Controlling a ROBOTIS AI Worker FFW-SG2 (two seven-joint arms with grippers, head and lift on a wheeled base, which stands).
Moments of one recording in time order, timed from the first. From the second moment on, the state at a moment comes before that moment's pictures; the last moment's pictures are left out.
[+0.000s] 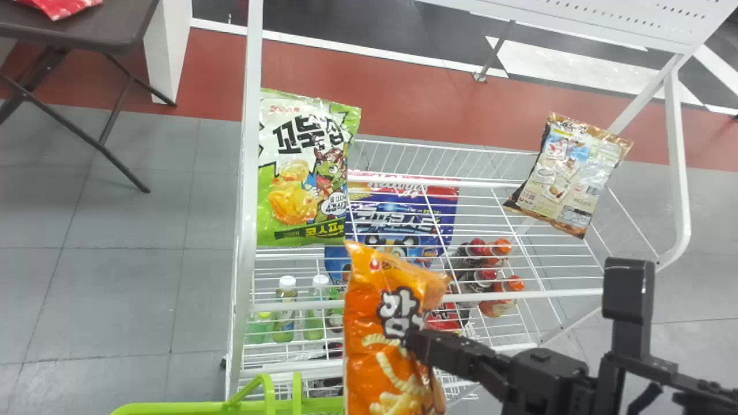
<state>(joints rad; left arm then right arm) 0.78 0.05 -0.15 -2.52 0.11 1.42 -1.16 0.65 -0.03 -0.59 -2.82 -0.69 1.53 0.42</state>
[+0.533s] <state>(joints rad) 0.79 0.05 -0.15 -2.54 0.11 1.41 -1.16 0.79 -0.07 -0.27 -2.76 -0.58 1.53 0.38</state>
